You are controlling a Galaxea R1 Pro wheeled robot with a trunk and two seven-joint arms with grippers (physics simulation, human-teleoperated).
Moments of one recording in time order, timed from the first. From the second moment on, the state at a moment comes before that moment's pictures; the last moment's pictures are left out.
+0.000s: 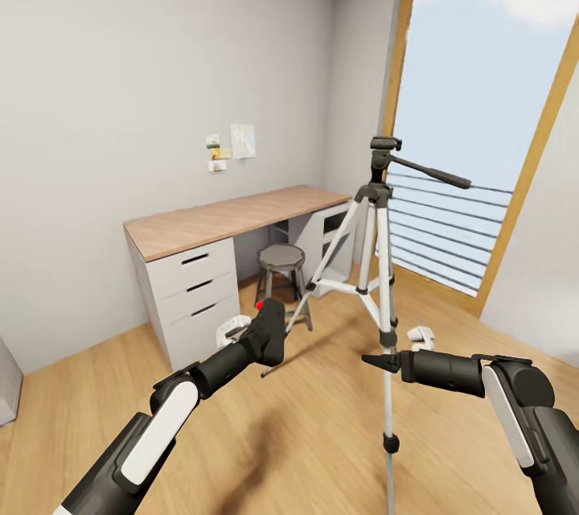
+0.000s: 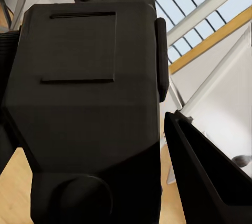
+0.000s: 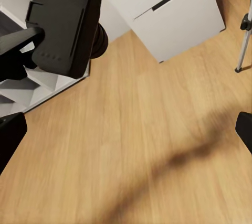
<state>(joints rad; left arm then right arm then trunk) -0.41 0.09 -0.39 -1.37 1.02 0.42 0.10 -0.38 -0.23 -0.13 -1.48 -0.20 1.04 0.95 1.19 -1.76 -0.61</state>
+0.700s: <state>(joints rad) -0.41 0.09 -0.39 -1.37 1.02 0.42 0.10 -0.38 -0.23 -0.13 -1.48 -0.20 1.04 0.95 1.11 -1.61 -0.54</state>
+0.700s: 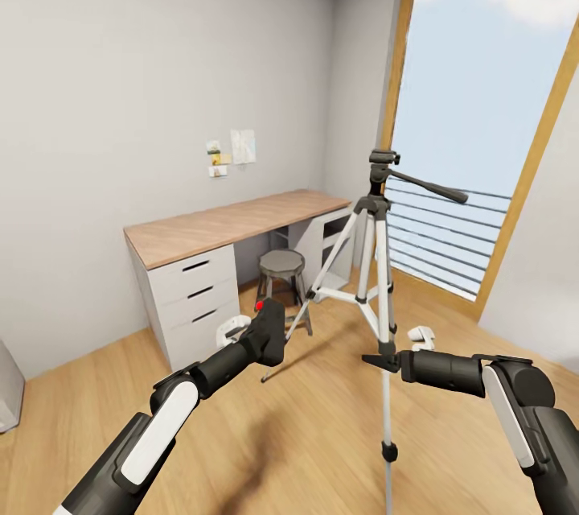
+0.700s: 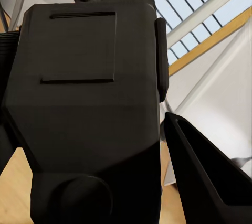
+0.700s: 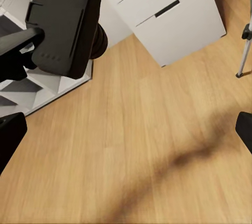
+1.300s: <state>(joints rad) -0.41 0.09 -0.39 -1.35 1.02 0.42 0.09 -0.38 -0.24 -0.13 -1.48 -0.20 1.04 0.95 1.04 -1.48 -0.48</state>
